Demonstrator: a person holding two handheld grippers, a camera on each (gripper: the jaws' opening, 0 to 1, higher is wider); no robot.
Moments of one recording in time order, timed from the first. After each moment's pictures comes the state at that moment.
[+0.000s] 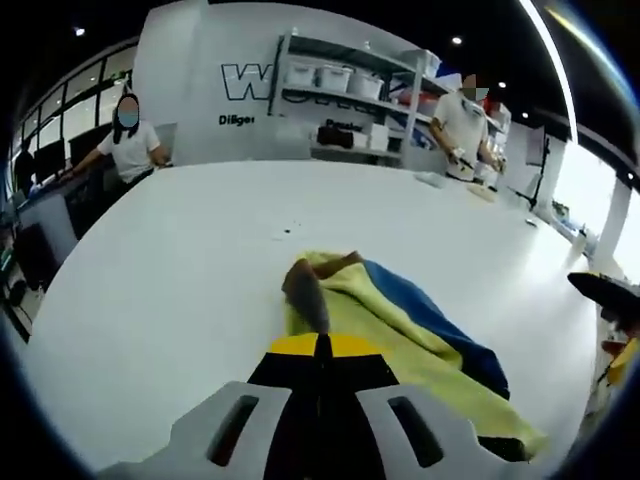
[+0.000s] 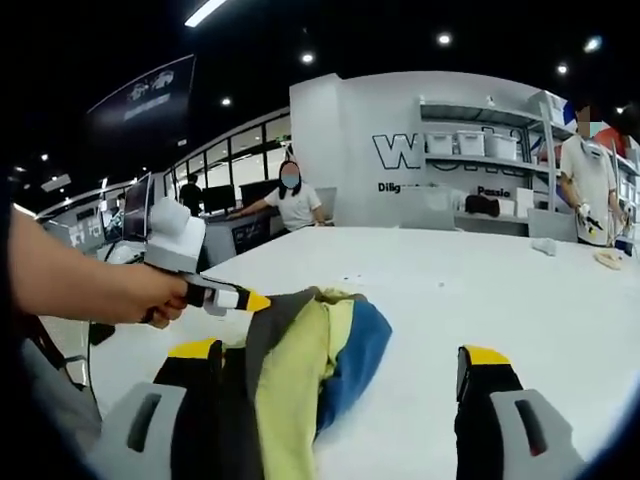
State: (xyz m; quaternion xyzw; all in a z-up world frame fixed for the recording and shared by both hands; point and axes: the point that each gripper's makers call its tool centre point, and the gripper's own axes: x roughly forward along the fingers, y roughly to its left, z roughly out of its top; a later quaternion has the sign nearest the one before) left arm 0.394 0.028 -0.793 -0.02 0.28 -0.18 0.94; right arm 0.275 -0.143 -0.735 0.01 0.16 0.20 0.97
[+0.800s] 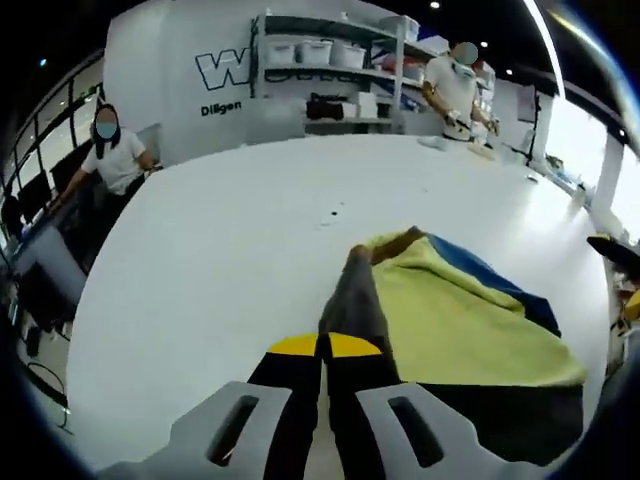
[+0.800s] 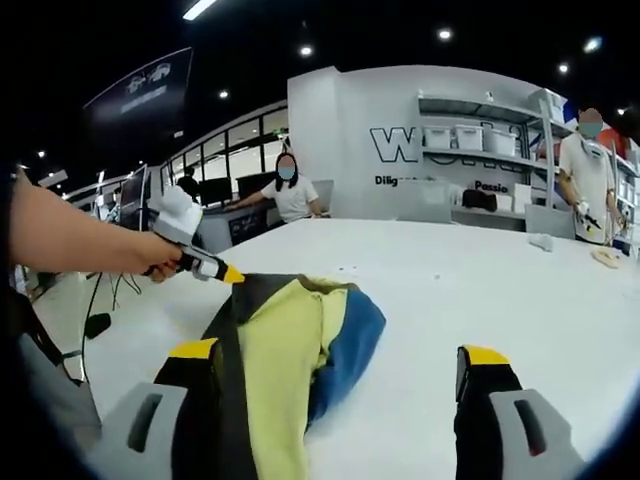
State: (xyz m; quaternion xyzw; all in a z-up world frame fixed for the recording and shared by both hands) left arm 0.434 0.100 -0.812 0.08 0.32 -0.21 0.92; right arm 0.275 -0.149 -0.746 0.00 0.17 0.19 0.97
